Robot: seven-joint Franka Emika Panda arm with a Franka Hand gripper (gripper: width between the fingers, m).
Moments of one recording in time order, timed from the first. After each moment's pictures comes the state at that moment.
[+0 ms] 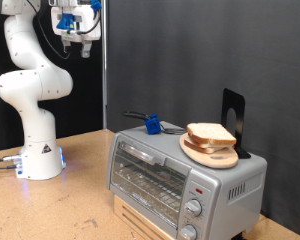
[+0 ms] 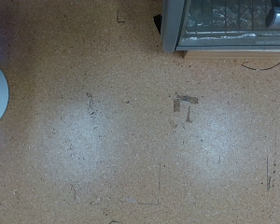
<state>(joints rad) -0.03 -0.77 0.01 -2.35 0.03 1.58 2.32</state>
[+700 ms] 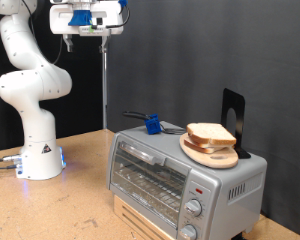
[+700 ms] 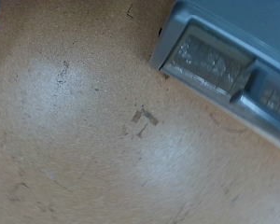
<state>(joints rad) 0.07 -0.77 0.00 -2.34 0.01 1.65 1.83</state>
